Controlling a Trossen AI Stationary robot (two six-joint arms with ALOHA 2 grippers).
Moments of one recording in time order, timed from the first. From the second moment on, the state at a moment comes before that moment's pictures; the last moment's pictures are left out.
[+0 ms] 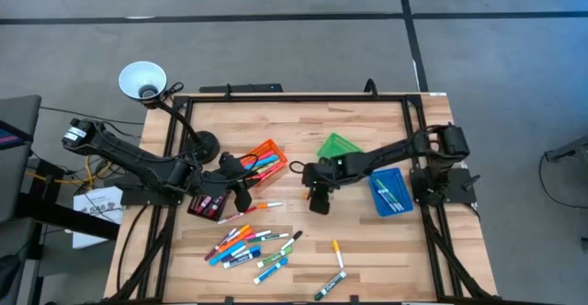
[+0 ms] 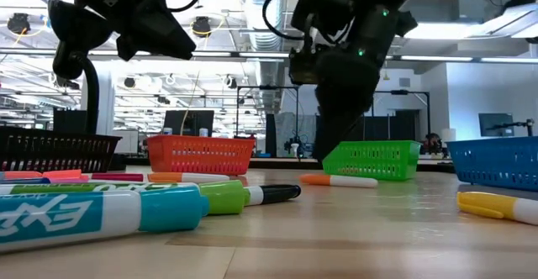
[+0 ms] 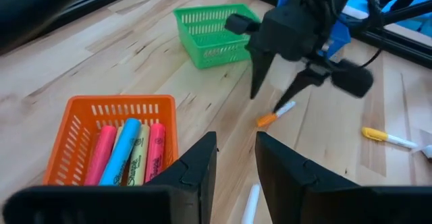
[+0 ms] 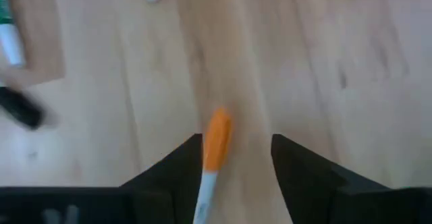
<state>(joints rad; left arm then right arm) -0.36 1.11 0.63 -0.13 -0.61 -0.55 0.07 1.82 1.11 -0.42 -0.01 0.24</state>
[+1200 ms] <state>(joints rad) -0.36 1.12 0.63 -0.10 -0.61 -0.46 0.13 1.61 1.16 -0.74 0.36 0.33</state>
